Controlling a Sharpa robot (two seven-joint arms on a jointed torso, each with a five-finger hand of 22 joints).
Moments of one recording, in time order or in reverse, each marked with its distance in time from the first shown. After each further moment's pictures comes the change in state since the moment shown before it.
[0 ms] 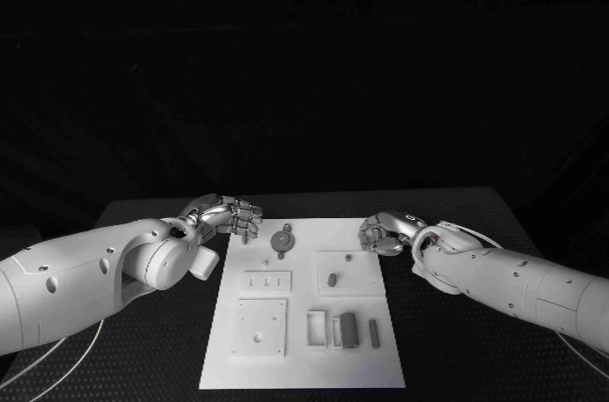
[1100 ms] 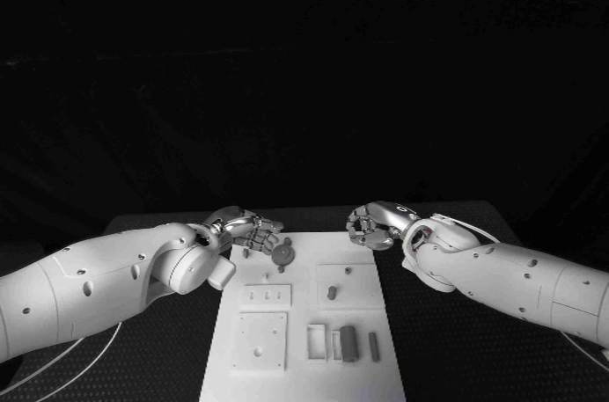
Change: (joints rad) left arm 0.002 0.068 0.000 -0.032 -0.112 0.003 -0.126; left_hand -0.092 -0.023 -0.033 0.063 -0.064 0.111 -0.039 -0.006 0.013 0.077 -0.034 0.005 0.025 0.025 -0.010 -0.023 0.025 0.010 0.013 -0.006 -0.016 0.023; right arm 0.083 -0.019 0.007 0.196 -0.060 -0.028 -0.112; right_hand 0.000 -0.001 0.005 -0.017 0.000 0.004 -0.004 0.009 0.011 0.006 -0.006 0.003 -0.003 0.006 -0.005 0.004 -0.002 0.000 0.009 -0.006 0.008 0.000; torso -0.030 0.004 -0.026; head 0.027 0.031
